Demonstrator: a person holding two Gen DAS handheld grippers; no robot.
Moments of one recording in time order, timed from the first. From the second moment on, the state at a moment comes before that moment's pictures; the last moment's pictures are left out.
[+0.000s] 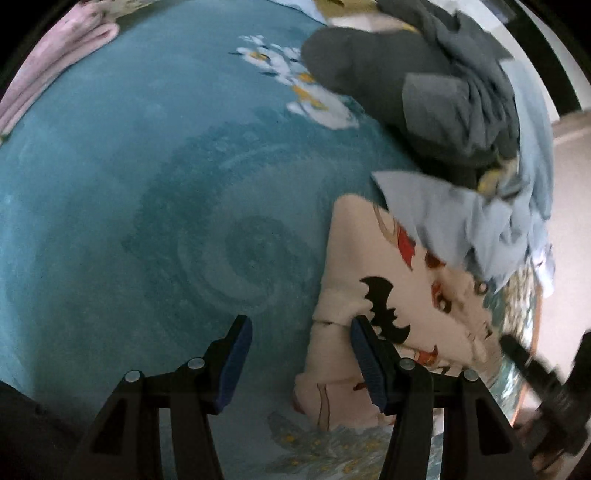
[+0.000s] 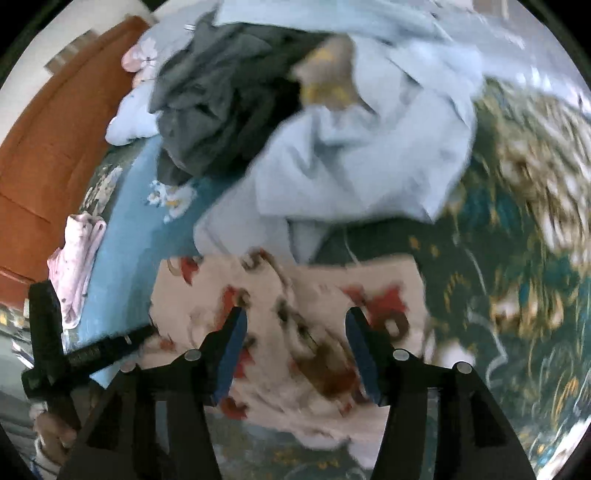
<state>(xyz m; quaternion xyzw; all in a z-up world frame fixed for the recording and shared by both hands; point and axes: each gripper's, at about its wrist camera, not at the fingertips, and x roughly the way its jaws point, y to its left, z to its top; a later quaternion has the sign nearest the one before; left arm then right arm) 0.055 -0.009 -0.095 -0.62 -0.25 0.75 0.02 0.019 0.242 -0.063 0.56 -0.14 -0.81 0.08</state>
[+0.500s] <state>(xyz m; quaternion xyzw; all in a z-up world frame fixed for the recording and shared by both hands) 0.076 -0.047 -0.088 -0.57 -0.39 0.72 0.05 -0.003 0.216 -0.068 0.59 -0.10 -0.79 0.10</state>
